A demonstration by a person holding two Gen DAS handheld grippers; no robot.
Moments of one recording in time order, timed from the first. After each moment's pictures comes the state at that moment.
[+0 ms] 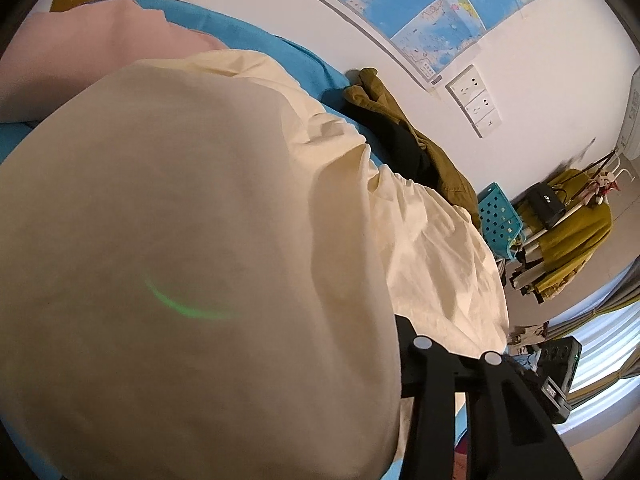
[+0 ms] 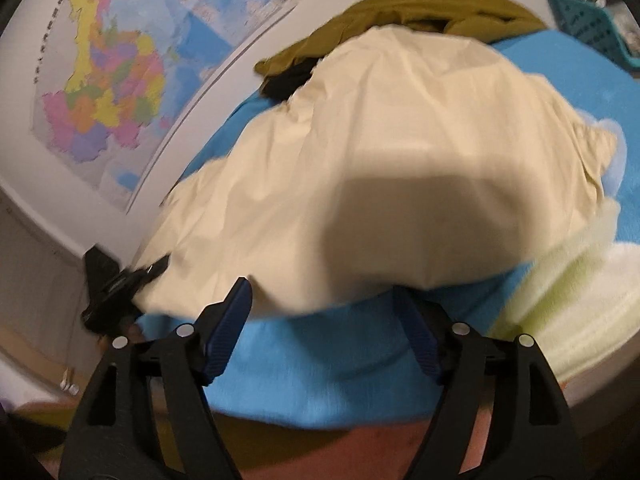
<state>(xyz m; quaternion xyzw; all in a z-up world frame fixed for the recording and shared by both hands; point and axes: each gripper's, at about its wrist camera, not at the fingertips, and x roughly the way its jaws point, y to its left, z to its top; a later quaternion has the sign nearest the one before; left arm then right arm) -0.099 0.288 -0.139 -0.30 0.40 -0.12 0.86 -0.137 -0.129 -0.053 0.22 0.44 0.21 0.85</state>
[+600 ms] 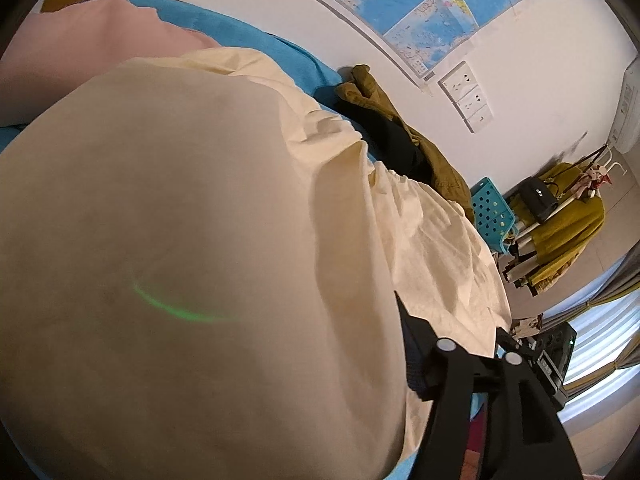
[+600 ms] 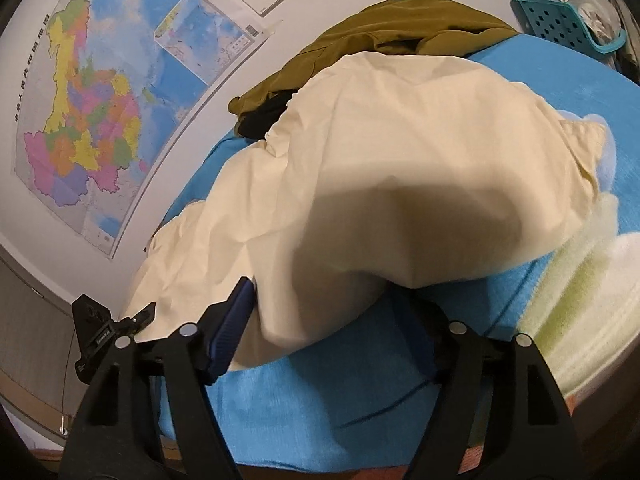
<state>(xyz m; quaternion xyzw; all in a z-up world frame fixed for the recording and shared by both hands) -0.097 0.289 -0.140 -0.29 0.40 -0.14 0.86 -0.117 -0.136 -0.063 0.29 0.41 0.17 0.85</state>
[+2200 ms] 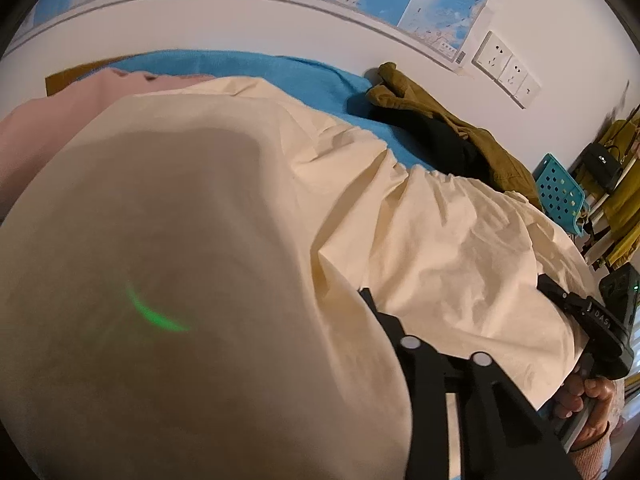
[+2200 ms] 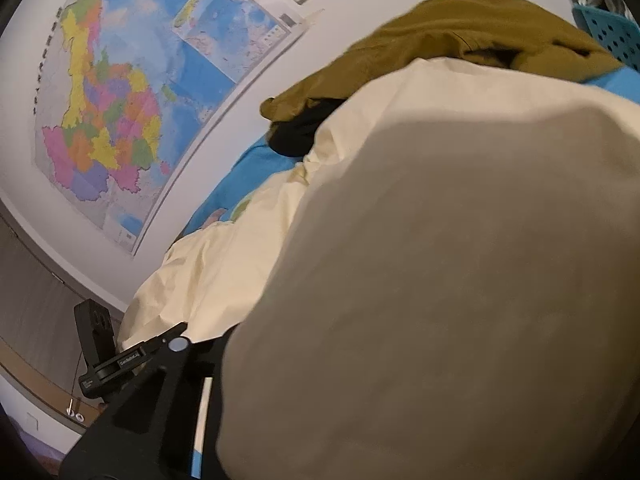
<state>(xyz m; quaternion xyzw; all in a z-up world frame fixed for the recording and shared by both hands) -0.071 0.261 -0.123 -0.17 0.42 -0.02 0.89 -0.039 -0.110 -0.069 0.27 0.38 0.26 0.85</state>
